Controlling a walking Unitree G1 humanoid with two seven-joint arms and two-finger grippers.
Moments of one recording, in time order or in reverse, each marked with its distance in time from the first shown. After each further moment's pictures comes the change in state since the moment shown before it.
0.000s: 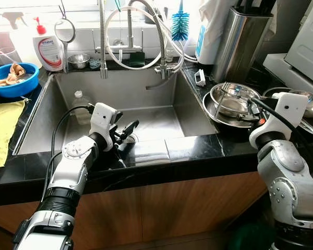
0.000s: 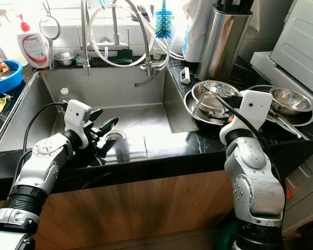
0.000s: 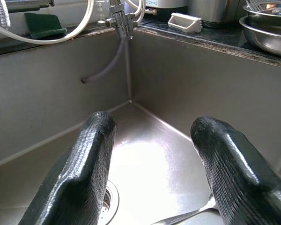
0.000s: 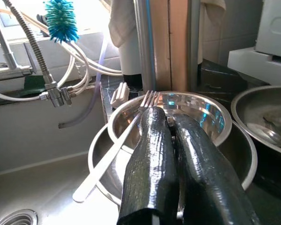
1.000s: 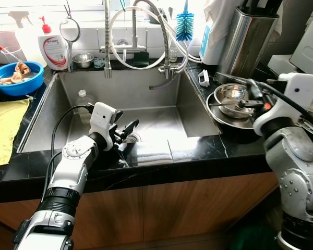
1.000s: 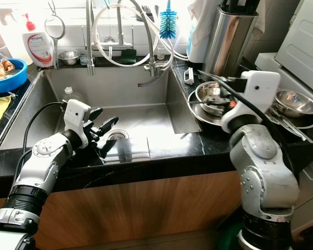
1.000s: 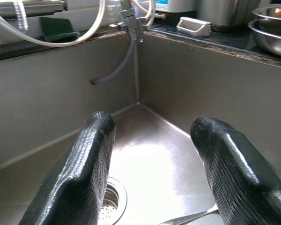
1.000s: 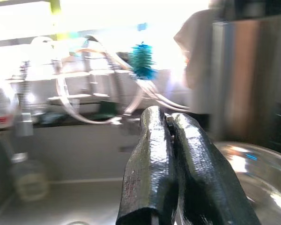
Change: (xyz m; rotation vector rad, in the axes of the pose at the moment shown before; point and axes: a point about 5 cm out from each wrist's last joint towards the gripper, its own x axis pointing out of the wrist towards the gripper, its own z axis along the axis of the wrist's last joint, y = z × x) left arm 0.000 0.001 0.001 0.006 -0.019 0.013; right arm -0.004 0.027 0.038 0.018 -0.126 0.263
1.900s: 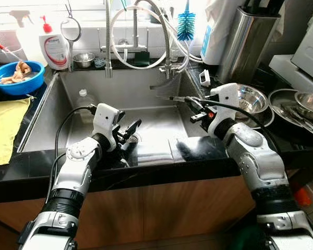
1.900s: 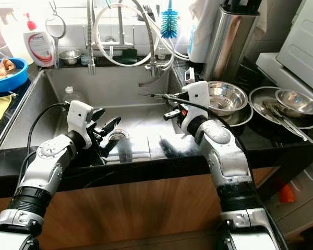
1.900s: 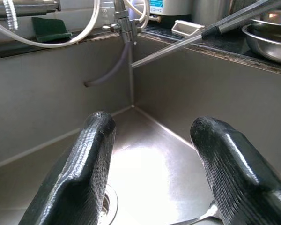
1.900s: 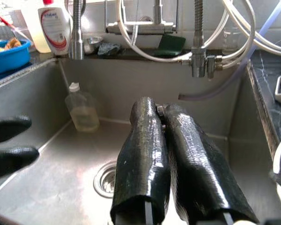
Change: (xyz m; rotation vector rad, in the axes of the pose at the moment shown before) left arm 0.004 -0.009 -0.002 -0.023 -0.017 0.001; right arm 0.059 0.023 -0.065 0.001 0.185 0.362
